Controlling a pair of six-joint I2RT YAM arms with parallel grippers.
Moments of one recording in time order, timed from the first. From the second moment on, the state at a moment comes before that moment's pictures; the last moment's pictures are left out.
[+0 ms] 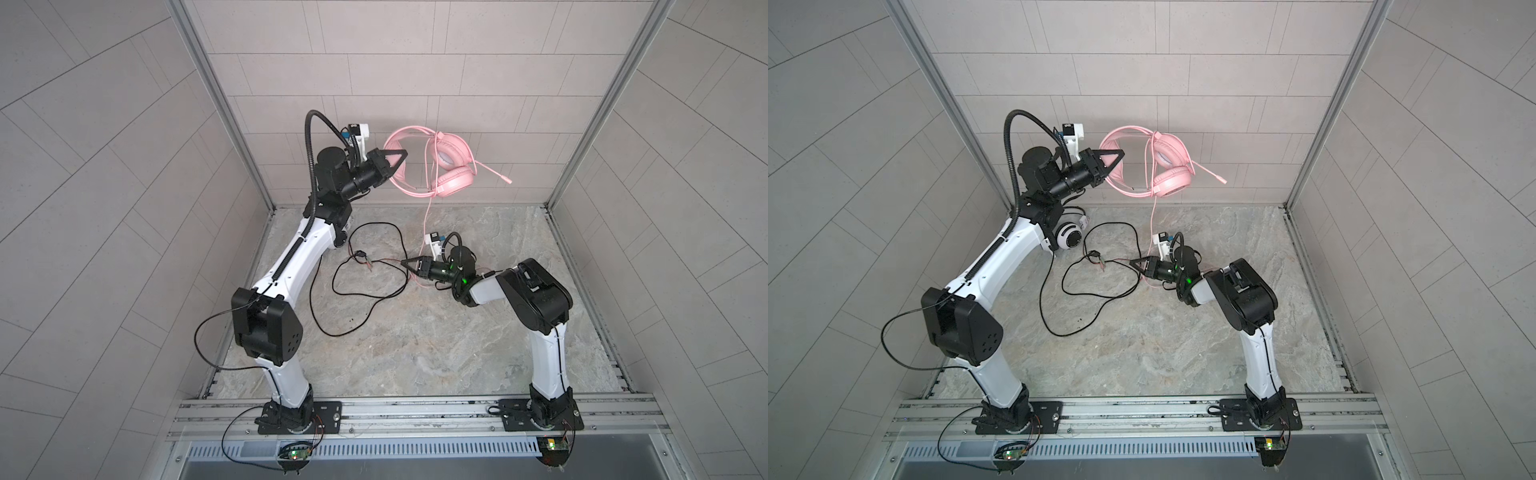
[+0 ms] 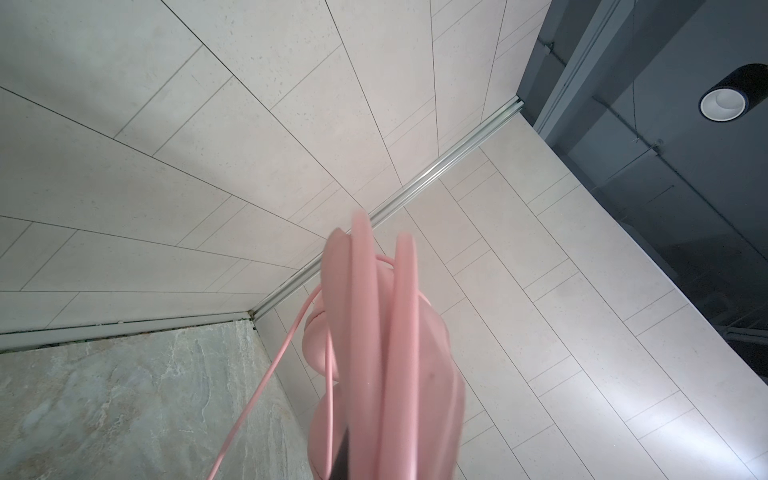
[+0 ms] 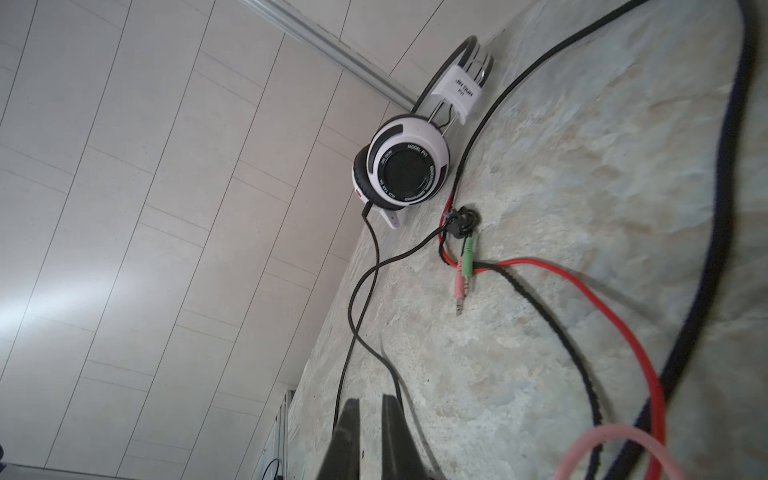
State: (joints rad) left arm -0.30 1.76 1.77 0.19 0.61 -1.02; right arm 0.46 2.05 0.94 1.00 -0.69 0.97
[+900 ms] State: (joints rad) left arm -0.21 1.86 1.84 -0.01 0.51 -0.80; right arm 0.72 1.36 0.92 0.08 -0.47 0.54
